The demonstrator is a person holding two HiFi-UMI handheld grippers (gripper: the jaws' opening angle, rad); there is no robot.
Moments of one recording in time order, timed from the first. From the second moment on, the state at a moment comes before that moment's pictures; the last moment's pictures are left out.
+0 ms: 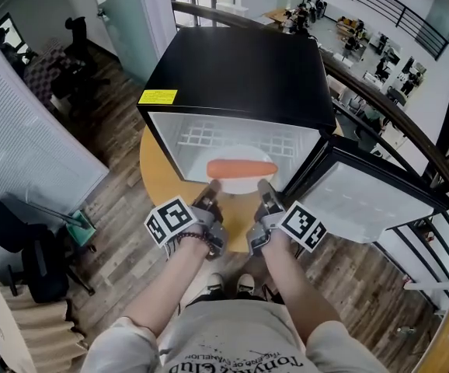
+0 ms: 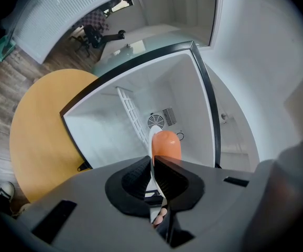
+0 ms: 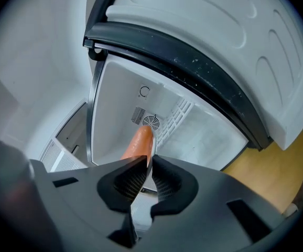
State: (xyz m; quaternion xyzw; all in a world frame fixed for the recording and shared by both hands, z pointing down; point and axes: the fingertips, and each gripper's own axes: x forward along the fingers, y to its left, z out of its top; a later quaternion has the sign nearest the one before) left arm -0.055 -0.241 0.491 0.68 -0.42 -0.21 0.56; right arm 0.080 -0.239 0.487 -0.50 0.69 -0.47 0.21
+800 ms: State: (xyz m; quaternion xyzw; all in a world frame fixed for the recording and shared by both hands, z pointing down) left arm -0.060 -0.279 0.497 0.68 -0.41 -0.19 0.57; right arm 0.074 -0.273 0.493 -0.52 0.68 -0.47 0.21
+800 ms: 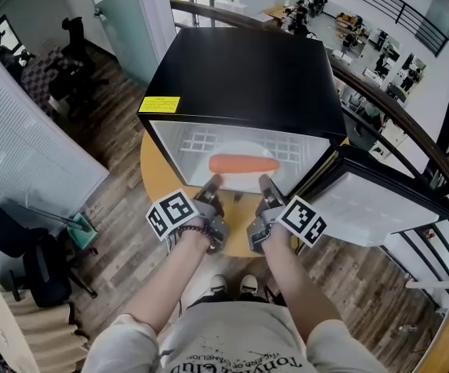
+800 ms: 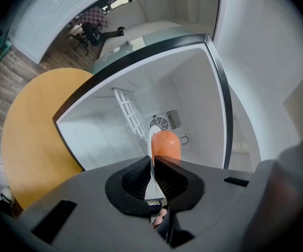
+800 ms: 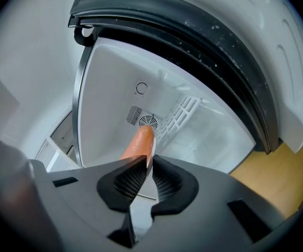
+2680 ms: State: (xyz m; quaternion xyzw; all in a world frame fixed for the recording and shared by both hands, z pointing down) left arm -0.049 -0.368 0.523 0.67 -0.42 -0.17 0.58; right arm 0.083 -0.357 0.506 -0.56 0.68 -0.44 0.18
